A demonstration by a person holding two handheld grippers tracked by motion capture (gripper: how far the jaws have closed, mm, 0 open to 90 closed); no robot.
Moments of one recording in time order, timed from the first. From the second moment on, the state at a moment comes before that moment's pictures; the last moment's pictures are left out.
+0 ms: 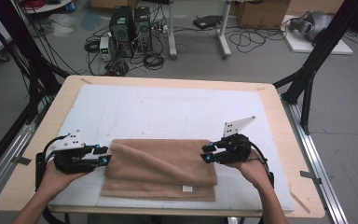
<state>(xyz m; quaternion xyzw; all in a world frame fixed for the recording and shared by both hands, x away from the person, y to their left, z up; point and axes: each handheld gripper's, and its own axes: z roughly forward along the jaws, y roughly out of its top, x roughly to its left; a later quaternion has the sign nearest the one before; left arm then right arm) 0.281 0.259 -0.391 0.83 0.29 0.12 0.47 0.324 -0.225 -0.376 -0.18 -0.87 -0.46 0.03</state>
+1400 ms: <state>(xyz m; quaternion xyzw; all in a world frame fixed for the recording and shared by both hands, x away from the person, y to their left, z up) 0.339 0.241 -0.420 0.84 0.35 0.15 0.39 0.375 -0.214 -0.420 -0.28 -0.88 -0.38 -0.08</state>
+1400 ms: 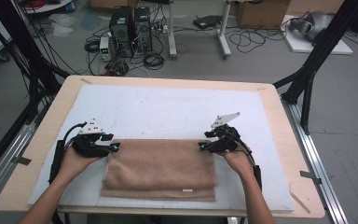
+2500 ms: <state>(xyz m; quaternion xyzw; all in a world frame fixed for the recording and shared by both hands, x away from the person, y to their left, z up) 0.428 0.218 -0.394 0.77 0.42 0.22 0.42 0.455 -0.230 -0.383 -0.34 -0.84 -0.41 -0.12</state>
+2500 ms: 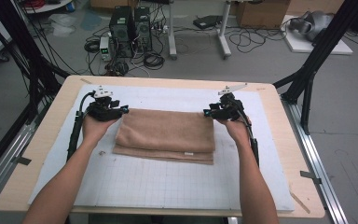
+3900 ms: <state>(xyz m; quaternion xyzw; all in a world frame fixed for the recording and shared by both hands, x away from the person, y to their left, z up) 0.353 0.237 -0.425 0.85 0.33 0.10 0.41 0.360 -0.219 -0.417 -0.26 -0.88 -0.40 -0.06</state>
